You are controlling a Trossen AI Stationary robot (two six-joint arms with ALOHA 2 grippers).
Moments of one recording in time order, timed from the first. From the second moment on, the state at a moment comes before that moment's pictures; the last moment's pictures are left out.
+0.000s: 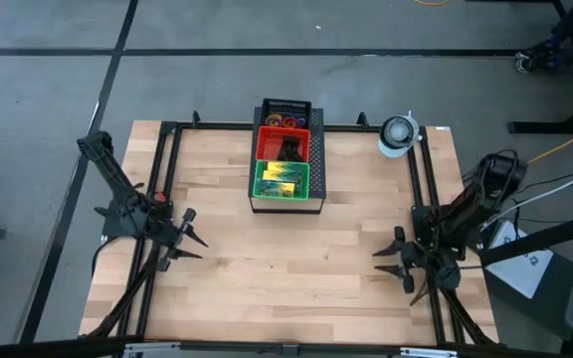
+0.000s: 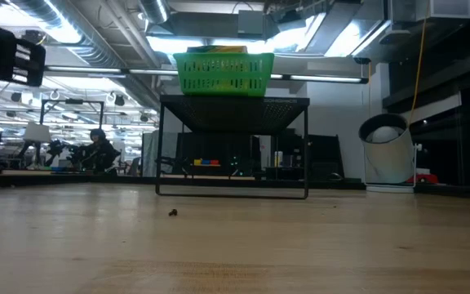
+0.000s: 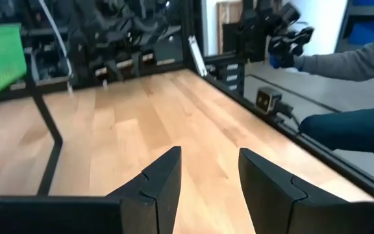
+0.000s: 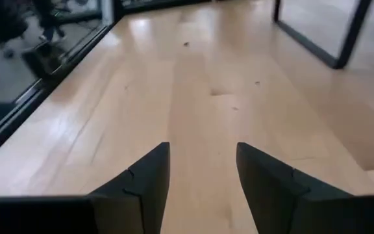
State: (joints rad) left arm -0.86 0.25 0.01 0.07 -0.53 -0.01; right arm 1.32 1.39 0.01 0.61 1.12 0.89
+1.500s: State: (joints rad) left arm -0.84 0.32 0.01 0.08 -0.53 -0.03; right arm 1.62 0.55 0.02 0.46 0.56 0.09
